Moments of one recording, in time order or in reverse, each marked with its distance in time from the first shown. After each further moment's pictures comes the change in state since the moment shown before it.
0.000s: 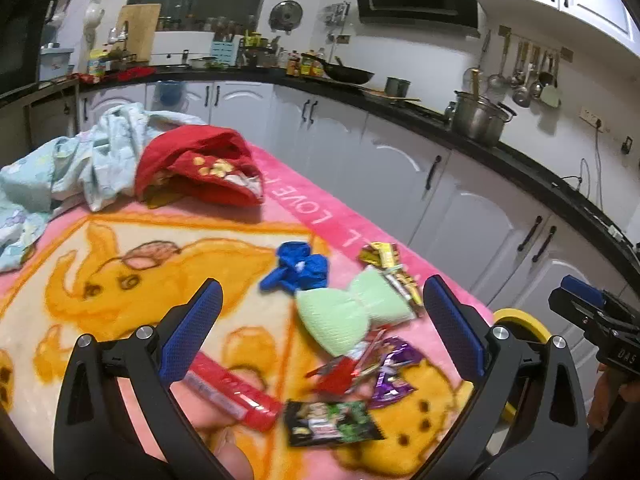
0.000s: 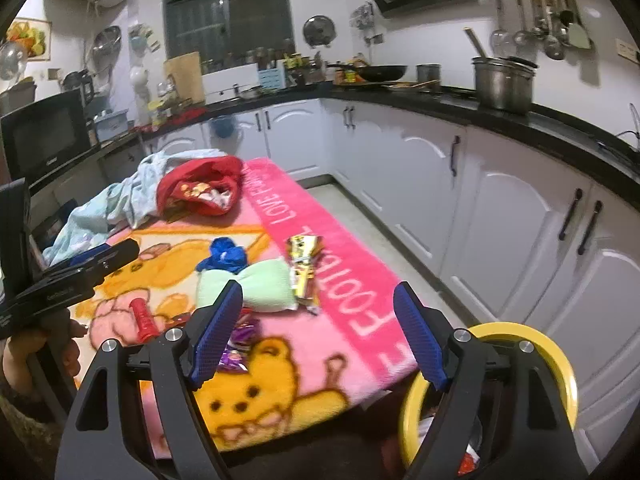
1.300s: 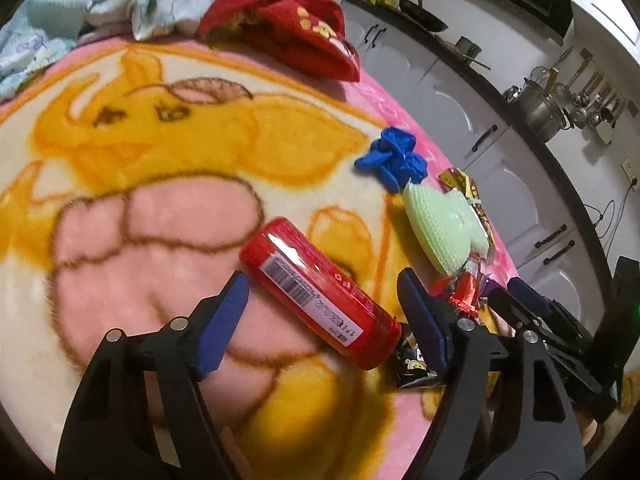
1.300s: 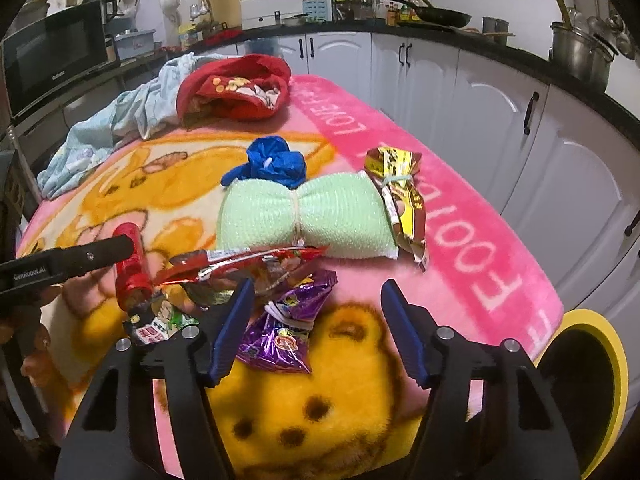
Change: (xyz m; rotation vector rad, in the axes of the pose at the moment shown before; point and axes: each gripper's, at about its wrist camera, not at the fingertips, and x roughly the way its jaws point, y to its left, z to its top) left arm 0.043 0.088 -0.072 -0.320 0.294 -0.019; right arm 0.118 0.062 -0.047 -0.107 0.236 0.075
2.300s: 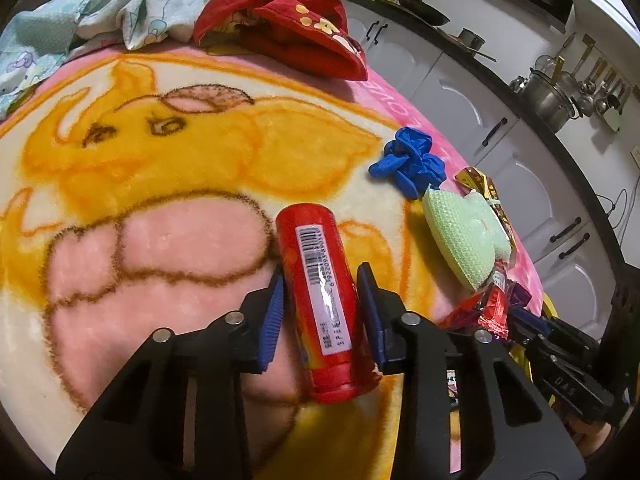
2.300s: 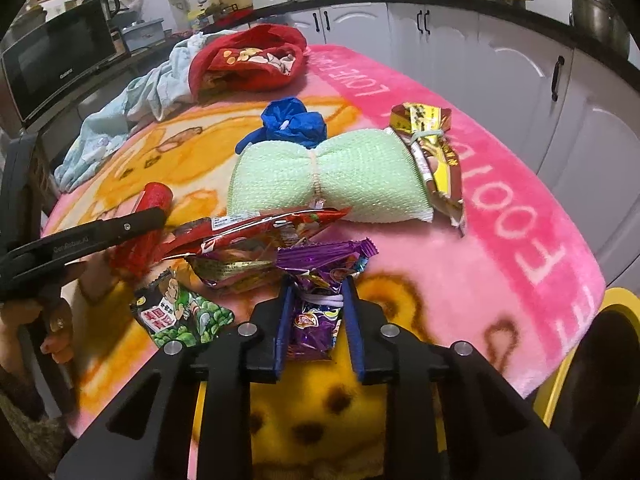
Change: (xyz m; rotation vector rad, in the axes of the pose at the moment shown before) left arm 0.014 0.004 0.010 0.048 -0.007 0.041; right arm 0.012 -0.006 -0.009 0.030 0.084 0.110
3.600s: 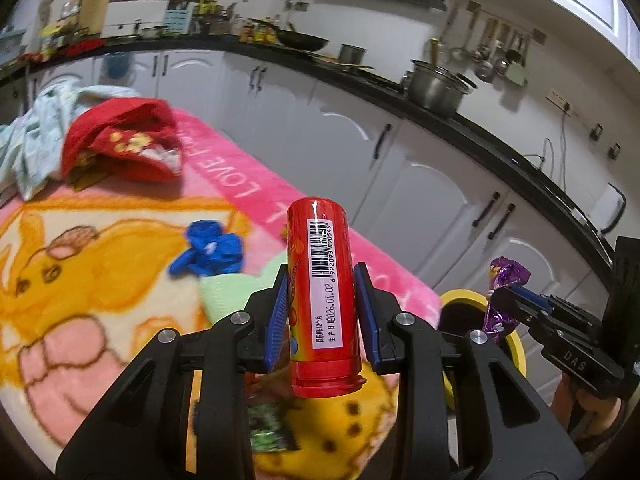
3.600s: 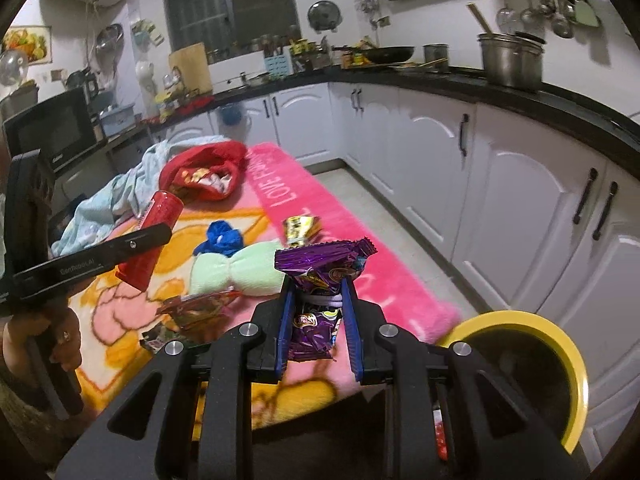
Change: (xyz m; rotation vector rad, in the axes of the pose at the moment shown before) left arm -0.041 -0.167 0.020 0.311 -0.143 -0.187; right arm -0.147 -0.080 -0.005 0.115 -0.290 -0.127
